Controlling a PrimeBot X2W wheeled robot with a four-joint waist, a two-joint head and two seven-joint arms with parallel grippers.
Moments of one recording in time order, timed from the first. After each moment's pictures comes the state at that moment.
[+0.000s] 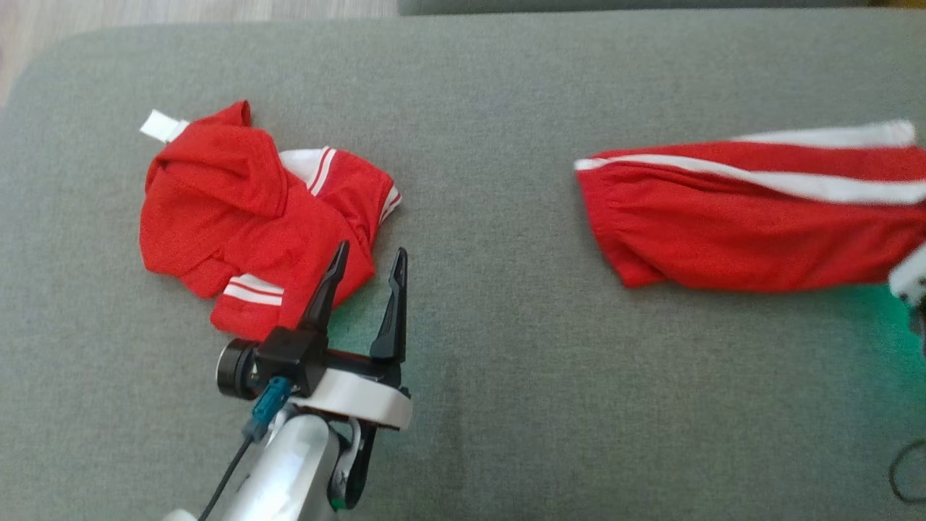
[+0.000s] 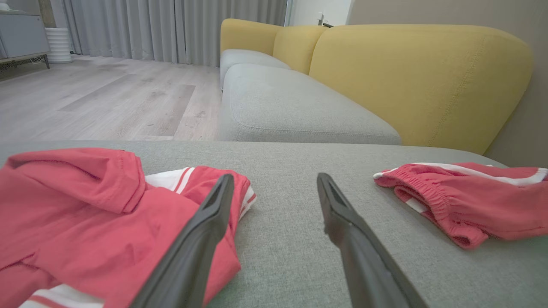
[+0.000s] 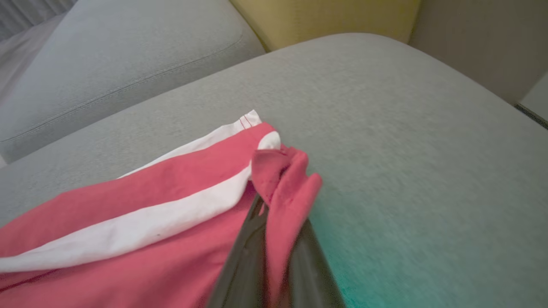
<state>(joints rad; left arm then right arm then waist) -0.29 0.04 -0.43 0.35 -0.30 0.05 -0.25 -0.68 -0.30 -0.38 1.01 0.15 0.13 0.06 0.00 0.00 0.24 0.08</state>
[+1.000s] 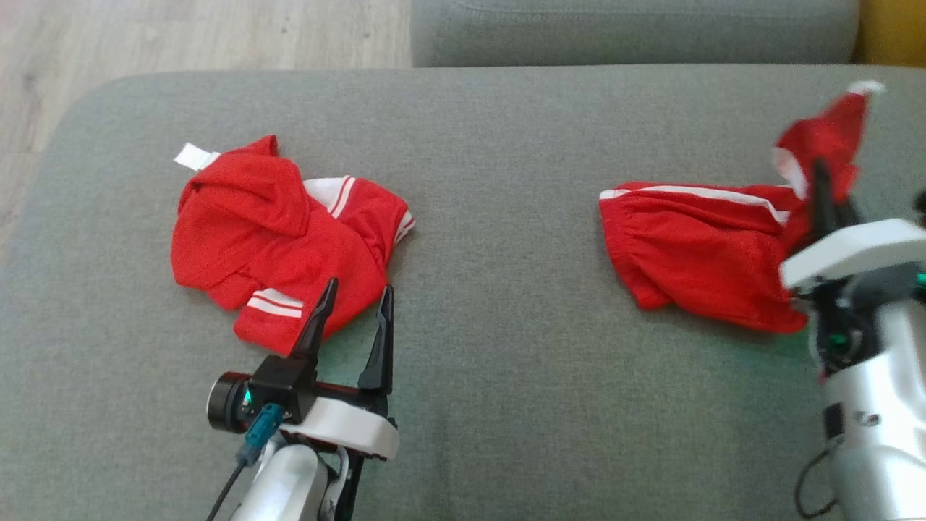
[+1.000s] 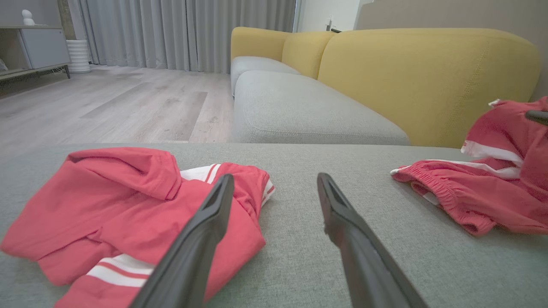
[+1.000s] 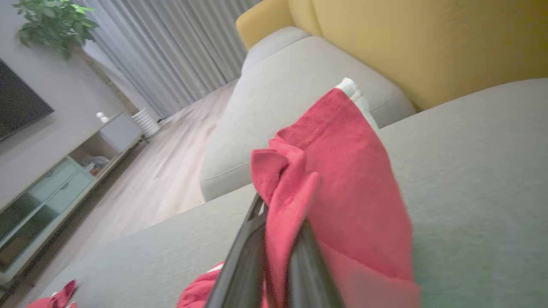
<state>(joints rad) -0.22 0.05 -0.38 0.39 -0.26 0.02 -0.25 -0.48 -0.15 -0.13 0.59 0.50 0.13 0.05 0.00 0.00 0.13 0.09</state>
